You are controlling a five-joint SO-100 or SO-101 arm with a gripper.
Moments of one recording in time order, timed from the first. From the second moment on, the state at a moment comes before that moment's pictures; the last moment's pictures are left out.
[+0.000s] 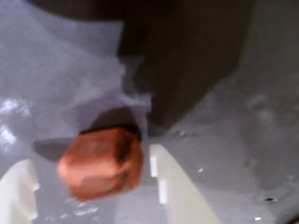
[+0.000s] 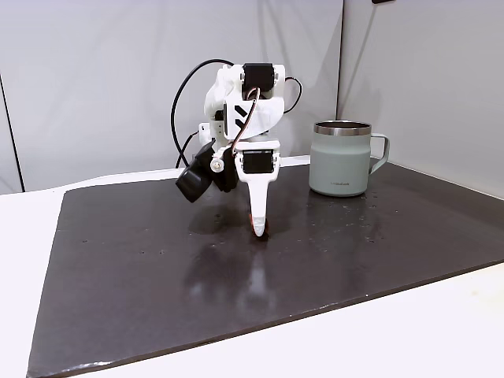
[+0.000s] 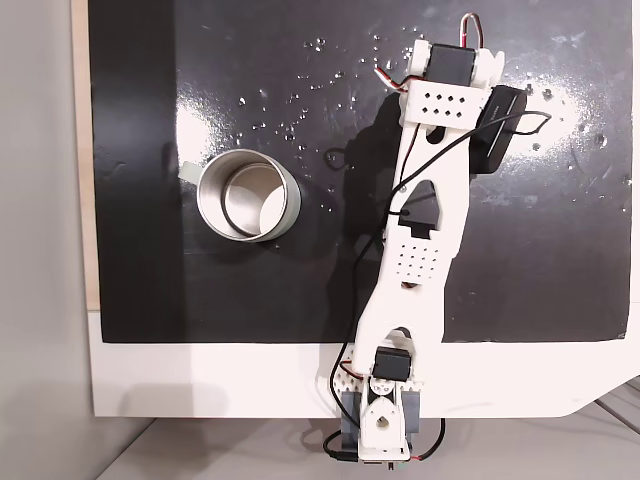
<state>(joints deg) 9.7 30.1 11.1 100.4 14.7</state>
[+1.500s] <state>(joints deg) 8.5 45.6 16.6 102.1 15.5</state>
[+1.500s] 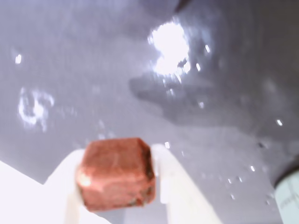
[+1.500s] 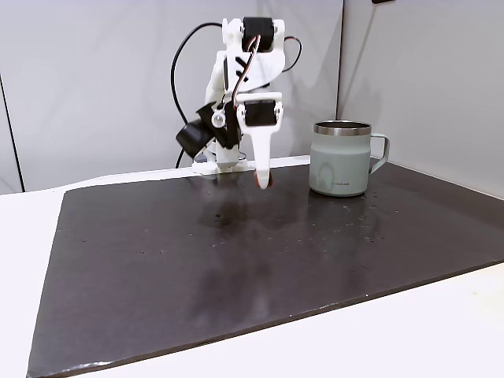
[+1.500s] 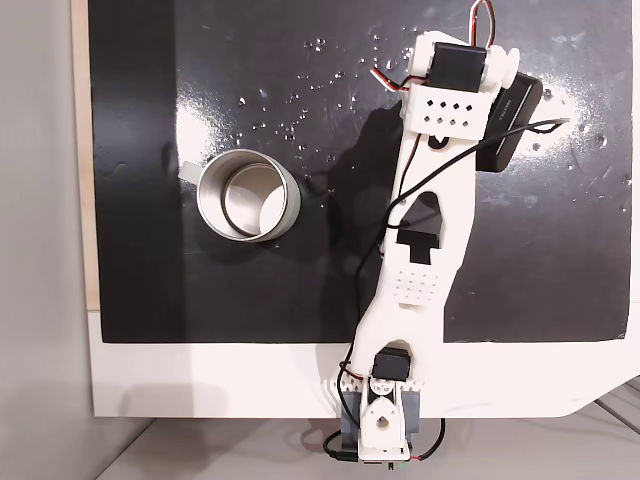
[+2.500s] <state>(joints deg) -0.3 89.5 46.1 99.9 11.4</state>
